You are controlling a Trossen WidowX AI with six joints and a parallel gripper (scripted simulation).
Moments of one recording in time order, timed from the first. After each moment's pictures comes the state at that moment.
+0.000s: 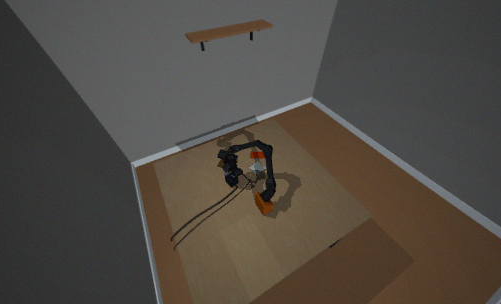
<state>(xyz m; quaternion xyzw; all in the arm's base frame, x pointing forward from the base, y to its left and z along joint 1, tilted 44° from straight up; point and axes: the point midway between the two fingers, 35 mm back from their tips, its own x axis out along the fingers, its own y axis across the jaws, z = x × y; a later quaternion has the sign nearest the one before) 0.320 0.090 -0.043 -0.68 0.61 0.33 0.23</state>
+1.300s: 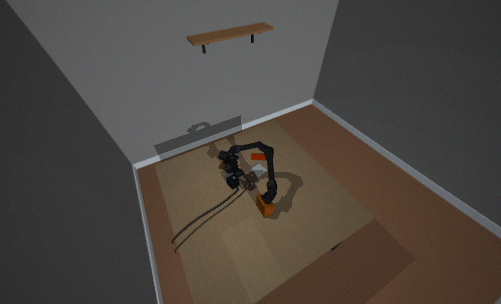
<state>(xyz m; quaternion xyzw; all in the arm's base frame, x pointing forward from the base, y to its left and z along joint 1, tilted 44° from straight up) 0.319 0.101 -0.031 -0.68 0.61 0.33 0.23</state>
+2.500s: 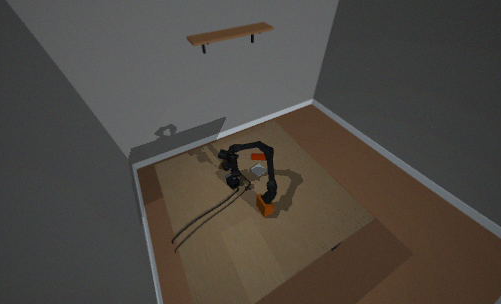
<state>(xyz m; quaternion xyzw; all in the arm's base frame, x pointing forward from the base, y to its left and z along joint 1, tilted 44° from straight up) 0.319 0.108 -0.023 -0.63 0.66 0.22 0.35</state>
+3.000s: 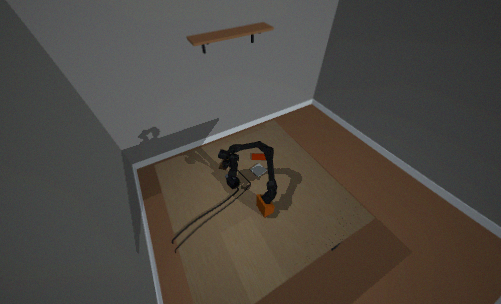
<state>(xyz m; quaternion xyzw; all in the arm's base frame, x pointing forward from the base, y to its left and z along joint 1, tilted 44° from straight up) 0.319 0.108 -0.023 -0.55 0.69 0.08 0.46</state>
